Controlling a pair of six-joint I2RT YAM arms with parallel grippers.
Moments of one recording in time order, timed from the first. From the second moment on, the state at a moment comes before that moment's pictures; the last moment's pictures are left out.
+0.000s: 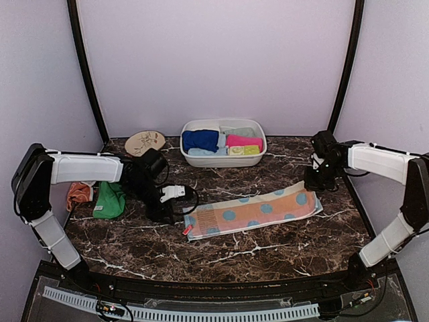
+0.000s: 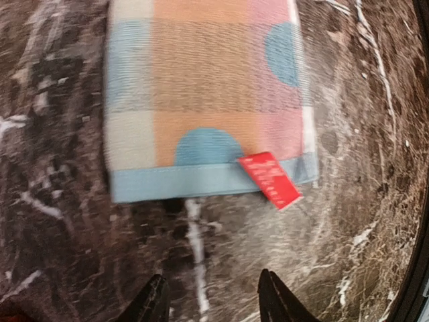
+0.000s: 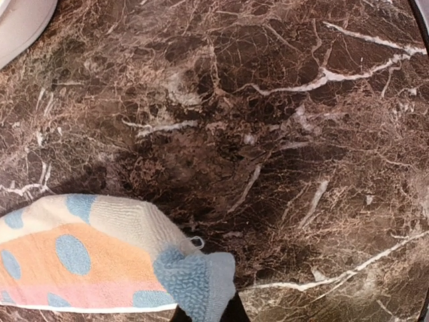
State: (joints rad) left arm -0.64 1.67 1.05 -0.68 0.34 0.69; right arm 0.29 1.49 1.02 -0.70 0.04 0.43
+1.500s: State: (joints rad) left arm -0.38 1.54 1.04 -0.63 0.20 0.65; right arm 0.90 2.03 1.64 -0.71 -0.29 0.61
